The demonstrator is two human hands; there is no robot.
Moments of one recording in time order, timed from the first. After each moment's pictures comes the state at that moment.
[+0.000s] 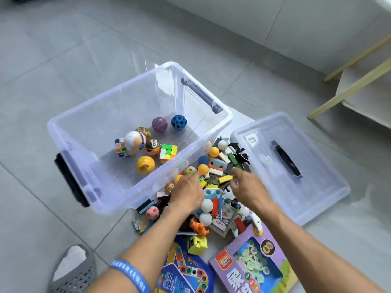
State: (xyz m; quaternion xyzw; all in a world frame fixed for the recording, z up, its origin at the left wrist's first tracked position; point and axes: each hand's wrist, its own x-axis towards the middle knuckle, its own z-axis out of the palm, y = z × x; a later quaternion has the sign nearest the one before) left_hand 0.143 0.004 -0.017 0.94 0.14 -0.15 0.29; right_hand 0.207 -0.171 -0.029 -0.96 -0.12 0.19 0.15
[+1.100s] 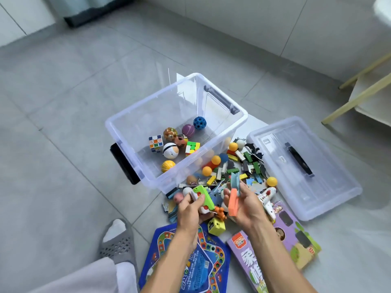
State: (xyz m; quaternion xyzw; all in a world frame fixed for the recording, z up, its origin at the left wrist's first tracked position) left_hand 0.021 0.001 0.047 0.43 0.44 -0.01 0.79; right_hand 0.100 -0.125 0.029 -0.36 0.35 0.32 0.80
